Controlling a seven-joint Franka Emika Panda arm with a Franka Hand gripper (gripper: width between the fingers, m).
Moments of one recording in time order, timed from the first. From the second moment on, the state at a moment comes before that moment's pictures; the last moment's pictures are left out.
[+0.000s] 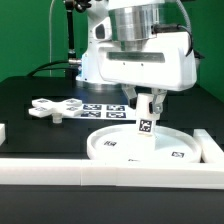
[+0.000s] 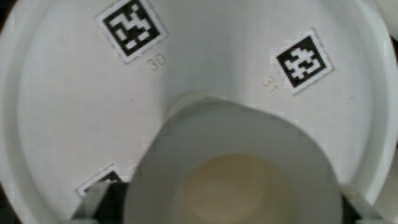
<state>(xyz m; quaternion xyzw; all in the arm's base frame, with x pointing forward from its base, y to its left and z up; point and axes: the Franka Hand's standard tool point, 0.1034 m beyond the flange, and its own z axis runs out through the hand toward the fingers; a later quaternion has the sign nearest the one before) 0.559 0.036 0.074 -0.87 0.49 0.01 0.07</state>
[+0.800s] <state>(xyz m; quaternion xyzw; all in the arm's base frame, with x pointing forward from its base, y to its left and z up) 0.561 0.038 0.074 -0.81 0.58 0.03 0.08</state>
